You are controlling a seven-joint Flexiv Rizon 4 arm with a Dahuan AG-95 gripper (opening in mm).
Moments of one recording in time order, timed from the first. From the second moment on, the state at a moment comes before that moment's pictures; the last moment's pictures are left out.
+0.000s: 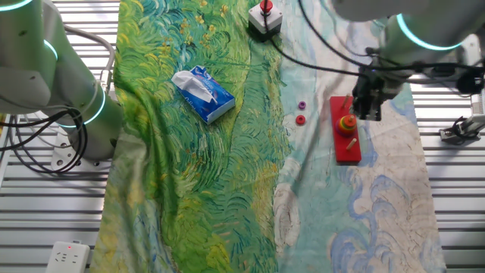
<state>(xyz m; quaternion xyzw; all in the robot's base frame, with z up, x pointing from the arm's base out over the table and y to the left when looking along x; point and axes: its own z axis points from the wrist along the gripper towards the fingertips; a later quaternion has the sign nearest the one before) 0.602 -0.003 0.116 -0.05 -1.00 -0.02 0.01</state>
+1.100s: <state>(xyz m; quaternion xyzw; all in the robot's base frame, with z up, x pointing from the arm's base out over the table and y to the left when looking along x) 0.607 -0.002 0.102 -0.03 -1.00 -0.01 0.00</state>
